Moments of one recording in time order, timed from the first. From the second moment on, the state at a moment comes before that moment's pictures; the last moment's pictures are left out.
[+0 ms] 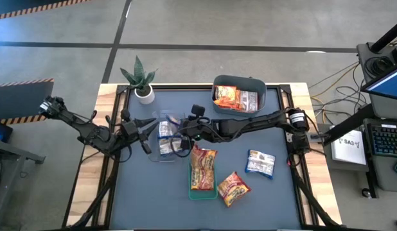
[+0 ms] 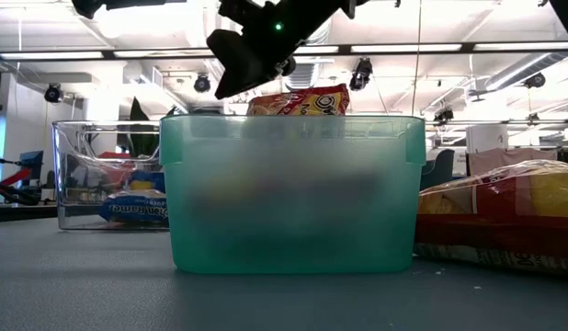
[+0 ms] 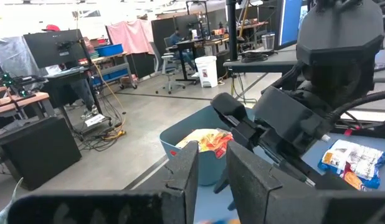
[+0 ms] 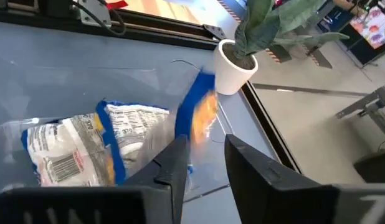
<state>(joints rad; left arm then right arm) -0.54 0.77 0.62 0.09 -1.13 0.07 0.05 1.98 1.60 -0.17 0.52 -0.14</state>
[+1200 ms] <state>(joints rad) -0.51 0.89 0.63 0.01 -1.11 -0.02 0.19 1.78 1.57 -0.40 0.50 -0.04</state>
